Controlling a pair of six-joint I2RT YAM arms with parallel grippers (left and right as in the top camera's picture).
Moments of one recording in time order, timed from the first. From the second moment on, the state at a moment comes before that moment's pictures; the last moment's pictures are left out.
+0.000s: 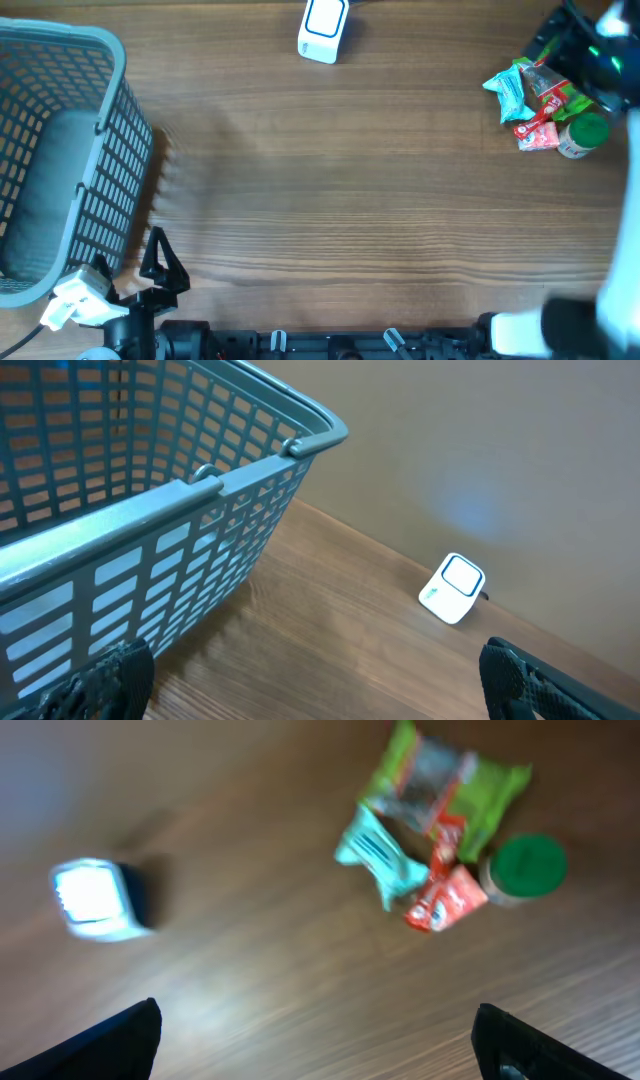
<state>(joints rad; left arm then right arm) -0.06 0.01 0.73 -0.90 -0.27 -0.47 -0.09 1.57 2.13 -1.41 0.04 0.44</state>
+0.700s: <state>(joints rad) -0.06 0.01 0.73 -0.90 -0.27 -0.47 -0.09 0.98 2.13 -1.46 0.04 0.35</state>
